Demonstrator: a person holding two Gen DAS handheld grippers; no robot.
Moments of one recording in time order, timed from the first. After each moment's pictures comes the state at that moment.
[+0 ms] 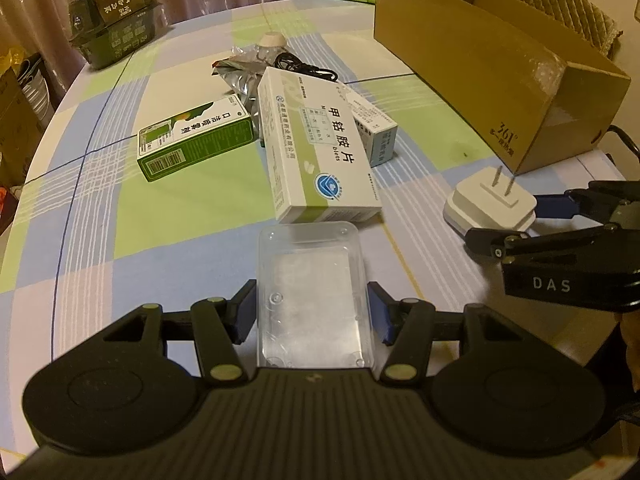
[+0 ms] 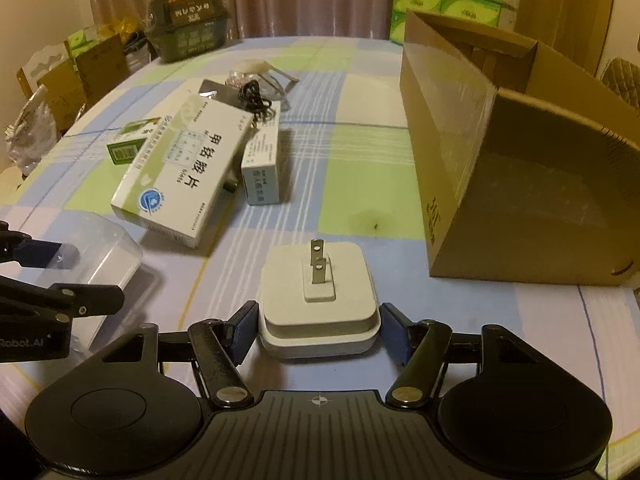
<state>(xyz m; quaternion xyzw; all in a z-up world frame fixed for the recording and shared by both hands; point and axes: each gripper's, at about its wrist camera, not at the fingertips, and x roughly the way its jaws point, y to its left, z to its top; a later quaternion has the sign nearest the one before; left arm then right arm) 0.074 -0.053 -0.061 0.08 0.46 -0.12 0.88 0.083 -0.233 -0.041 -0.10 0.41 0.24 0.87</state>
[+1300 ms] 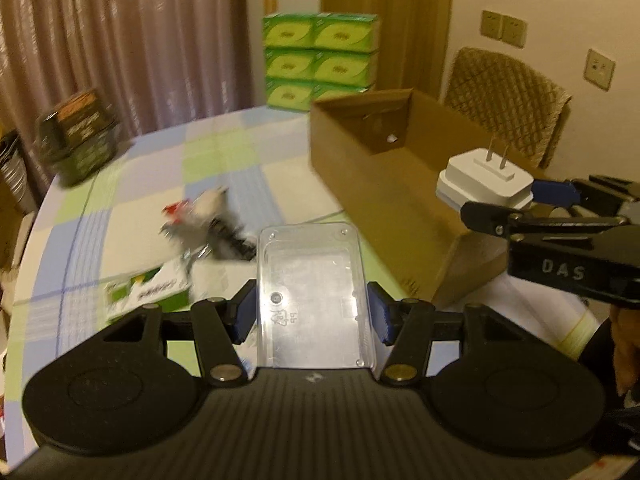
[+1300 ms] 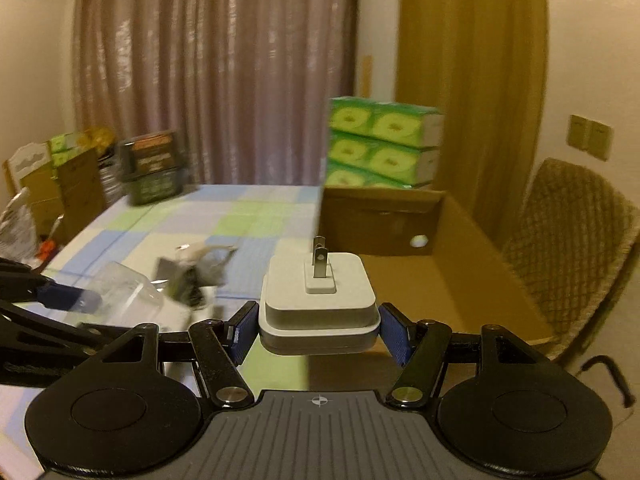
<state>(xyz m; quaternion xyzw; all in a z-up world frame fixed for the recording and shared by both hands) 0.097 -0.127 0.047 0.07 0.35 -0.17 0.92 0.102 -0.295 0.082 -0.07 0.25 0.20 0.94</state>
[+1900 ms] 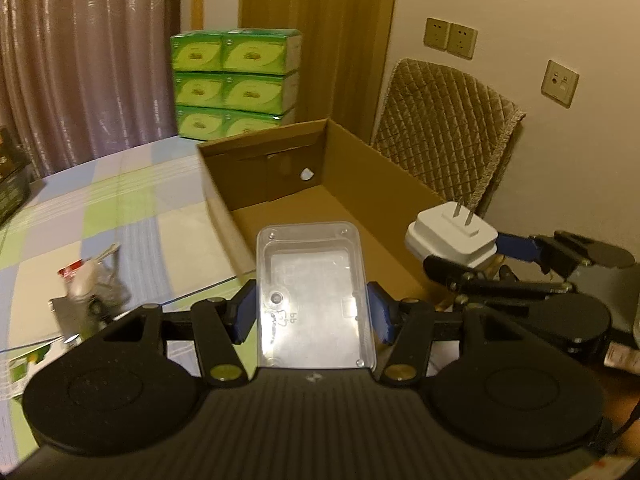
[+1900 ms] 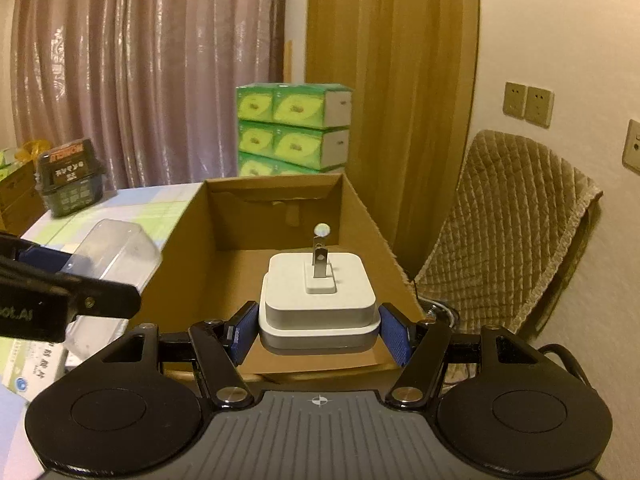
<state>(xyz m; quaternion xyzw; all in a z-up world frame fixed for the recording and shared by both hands) 0.161 -0.240 0.051 0.05 0.35 -0.24 0.90 0.162 -0.381 0.069 -0.05 0.26 0.13 0.95</state>
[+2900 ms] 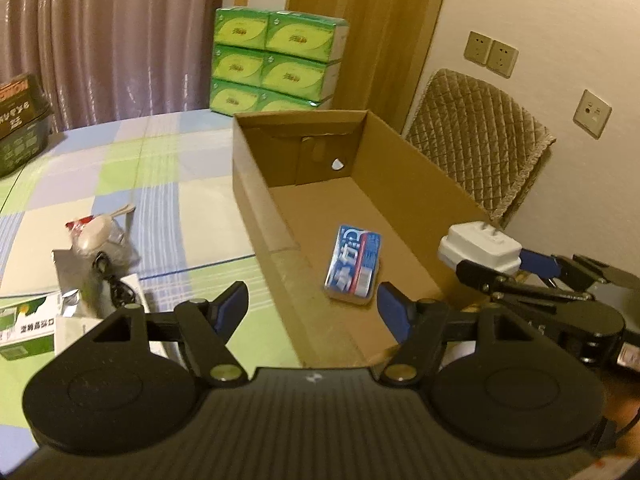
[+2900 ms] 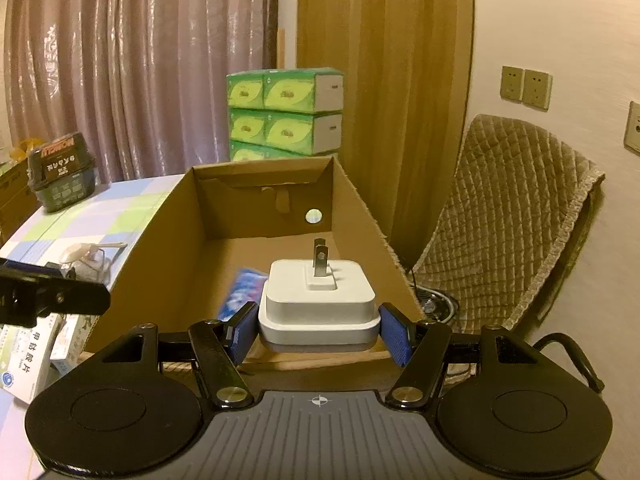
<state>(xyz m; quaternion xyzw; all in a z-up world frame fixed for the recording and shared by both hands) 0.168 -0.210 0.029 -0.01 0.36 -0.20 0.91 0.177 -0.387 0.054 -0.04 0.28 0.14 0.95</state>
